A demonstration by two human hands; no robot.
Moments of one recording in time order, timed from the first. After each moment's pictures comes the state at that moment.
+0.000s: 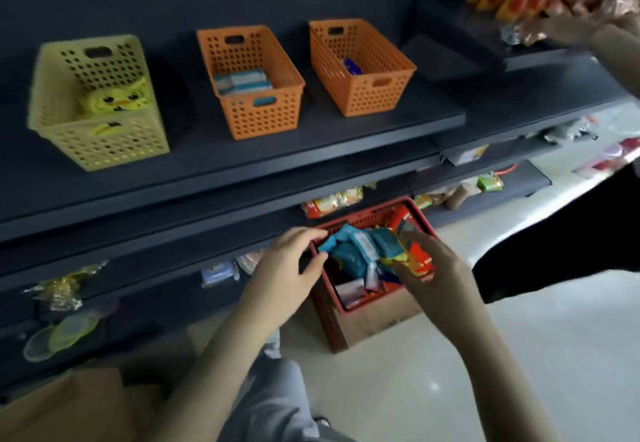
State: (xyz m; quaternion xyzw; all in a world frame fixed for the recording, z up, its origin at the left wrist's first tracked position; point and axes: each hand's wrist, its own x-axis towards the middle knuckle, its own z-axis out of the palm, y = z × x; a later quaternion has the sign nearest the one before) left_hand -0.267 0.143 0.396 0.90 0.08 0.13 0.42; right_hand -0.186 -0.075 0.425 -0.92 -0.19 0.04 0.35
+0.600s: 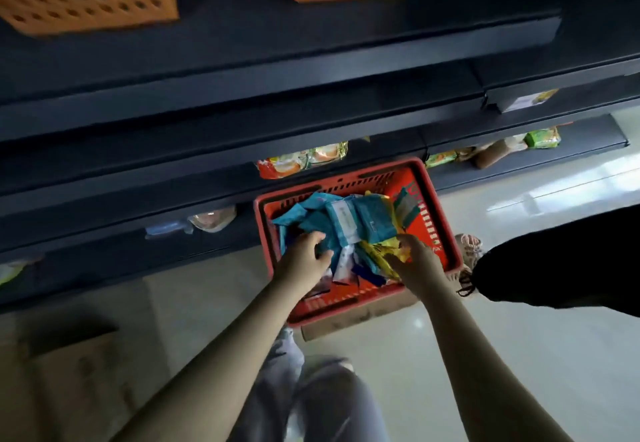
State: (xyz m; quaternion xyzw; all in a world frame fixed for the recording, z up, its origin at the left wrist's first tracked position) left_hand -0.045 0.049 0.110 0.81 0.30 -0.15 0.48; right_hand 0.061 -0.139 0.140 -0.93 -0.05 0.31 0.22
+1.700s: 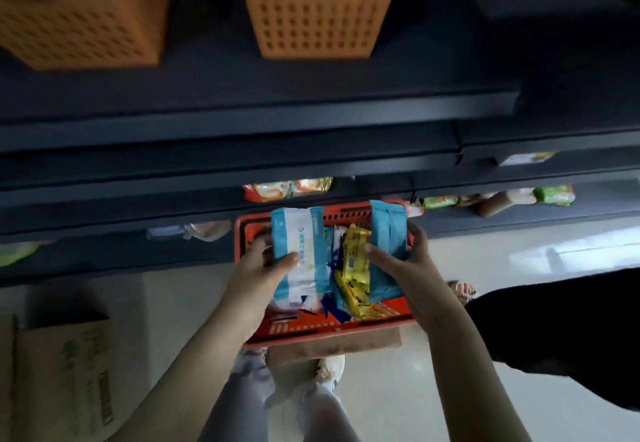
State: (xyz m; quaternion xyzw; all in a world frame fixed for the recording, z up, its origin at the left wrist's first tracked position) left_hand -0.026 0.017 0.209 0.51 0.45 0.07 0.73; right_hand 0.133 -0.151 0.242 -0.65 0.04 0.46 0.60
